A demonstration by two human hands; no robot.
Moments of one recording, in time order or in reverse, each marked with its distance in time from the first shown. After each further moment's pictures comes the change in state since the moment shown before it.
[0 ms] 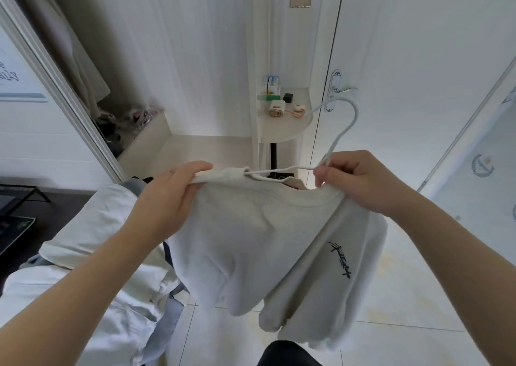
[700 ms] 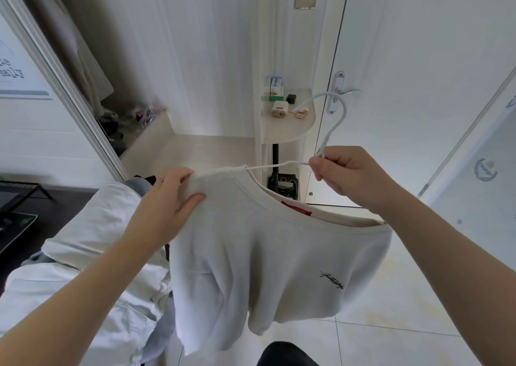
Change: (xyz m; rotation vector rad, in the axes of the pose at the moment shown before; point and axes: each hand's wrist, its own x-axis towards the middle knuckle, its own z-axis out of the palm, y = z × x) left_hand -0.016 -0.022 0.015 0.031 -0.017 -0.223; right_hand 0.015 0.000 0.010 0.010 0.044 -0.011
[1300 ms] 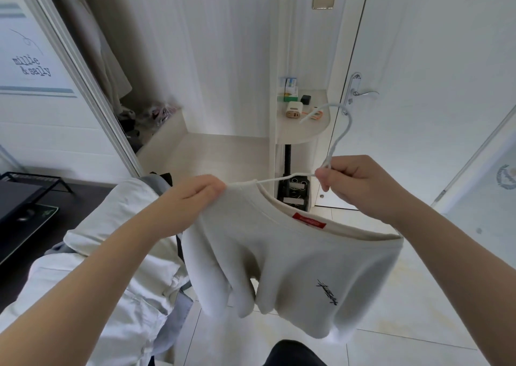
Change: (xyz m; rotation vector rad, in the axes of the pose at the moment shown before) left_hand 0.013 0.032 -0.035 -0.486 -0.426 -0.165; right_hand -0.002 -0.007 0.013 -0.028 -0.075 0.034
